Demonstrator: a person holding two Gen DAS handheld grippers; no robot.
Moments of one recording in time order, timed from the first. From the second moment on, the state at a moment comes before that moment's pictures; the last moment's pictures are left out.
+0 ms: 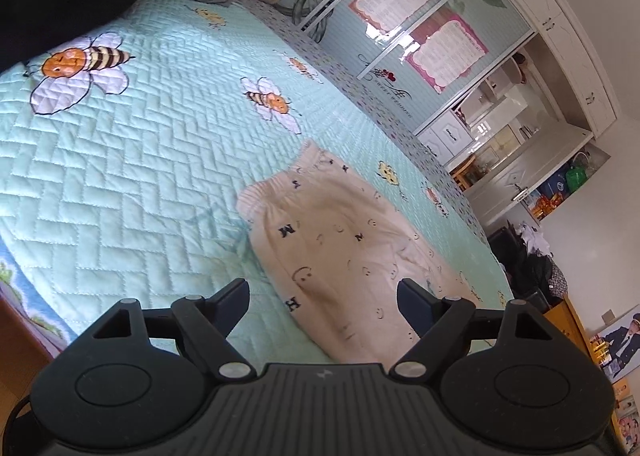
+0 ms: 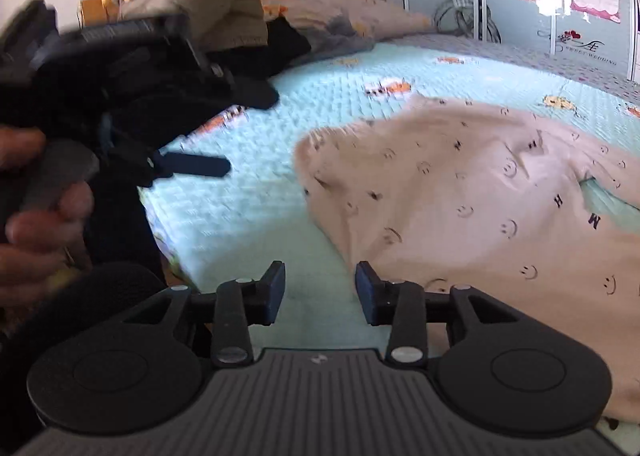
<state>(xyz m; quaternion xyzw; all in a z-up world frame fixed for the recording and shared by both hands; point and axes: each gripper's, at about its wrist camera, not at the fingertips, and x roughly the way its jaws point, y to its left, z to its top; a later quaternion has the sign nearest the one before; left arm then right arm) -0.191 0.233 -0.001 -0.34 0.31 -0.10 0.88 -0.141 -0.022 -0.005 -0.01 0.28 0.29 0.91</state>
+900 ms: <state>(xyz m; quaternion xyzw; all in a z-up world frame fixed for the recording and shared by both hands) -0.206 0.283 -0.006 -0.36 0.30 -0.06 0.88 -0.055 0.062 -0.023 -0.03 0.31 0.29 0.91</state>
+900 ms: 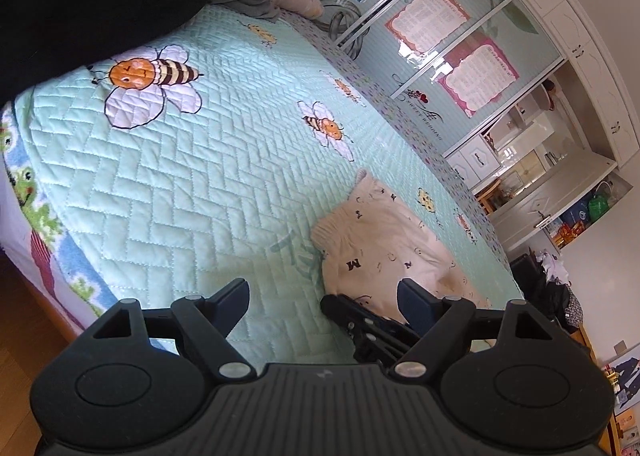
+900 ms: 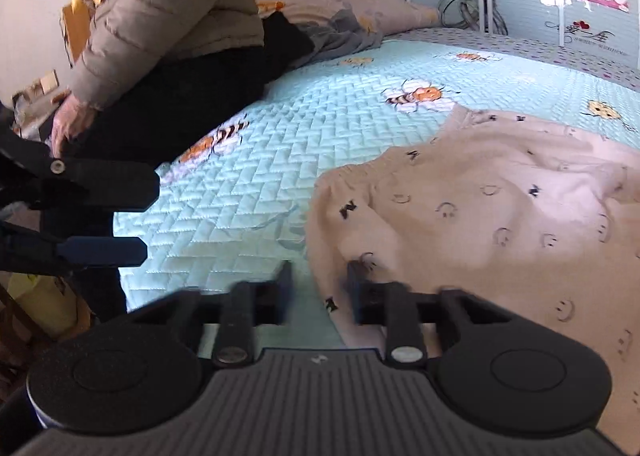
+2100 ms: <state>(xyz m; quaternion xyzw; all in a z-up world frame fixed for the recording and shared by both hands) -0.172 0.123 0.007 -0.27 0.35 -0.20 0.88 -0.209 -0.247 -0.015 -0.09 0.32 0.01 0.94</state>
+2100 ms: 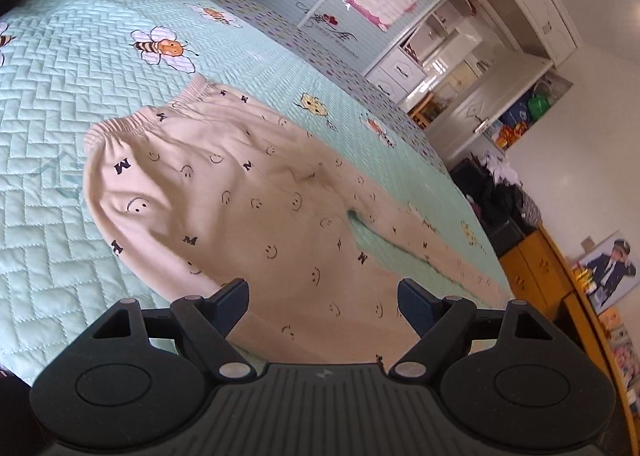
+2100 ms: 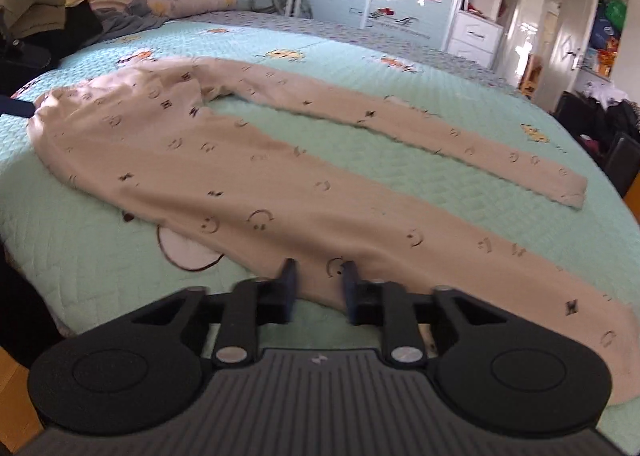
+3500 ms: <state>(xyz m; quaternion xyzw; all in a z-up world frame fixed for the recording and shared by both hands) -0.231 -0.144 -0.034 0.25 0.28 -0.43 0.82 -0.255 -0.313 -0.013 0.03 0.31 -0.07 0.95</state>
